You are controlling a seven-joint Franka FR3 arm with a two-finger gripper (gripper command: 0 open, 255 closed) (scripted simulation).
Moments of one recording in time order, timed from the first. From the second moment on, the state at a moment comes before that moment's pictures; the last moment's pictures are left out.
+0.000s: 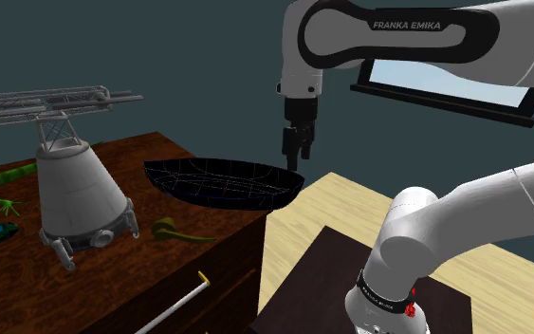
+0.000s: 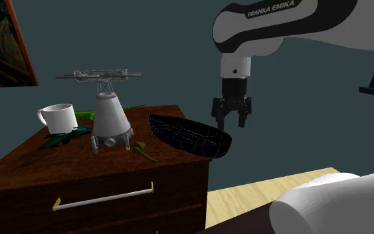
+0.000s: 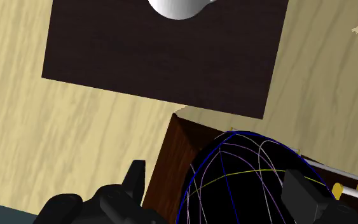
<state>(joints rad) 0.02 -0.75 0.04 -2.38 0.11 1.47 -0.09</state>
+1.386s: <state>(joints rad) 0.14 -0.36 0.37 -2.24 0.27 1.91 0.18</state>
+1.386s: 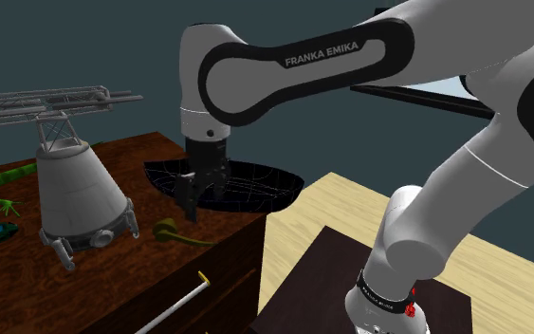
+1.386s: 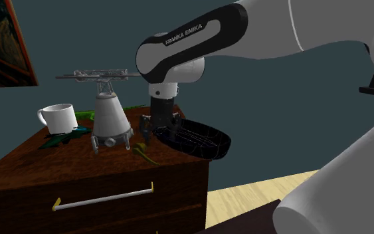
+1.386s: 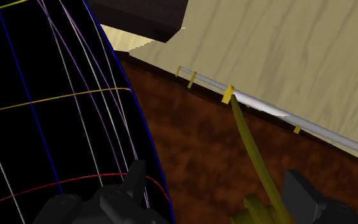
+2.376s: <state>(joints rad) 0.16 -0.16 0.48 -2.19 0.22 2.11 0.28</state>
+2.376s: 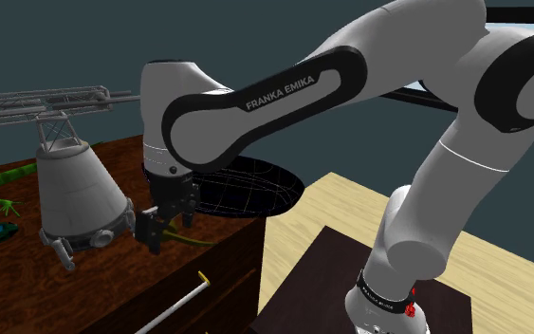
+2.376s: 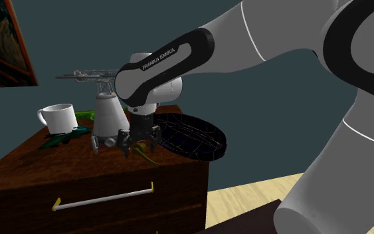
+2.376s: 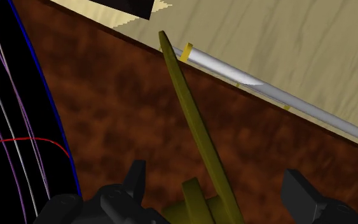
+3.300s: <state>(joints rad) 0.15 -0.16 0.48 -2.19 0.22 2.11 0.28</state>
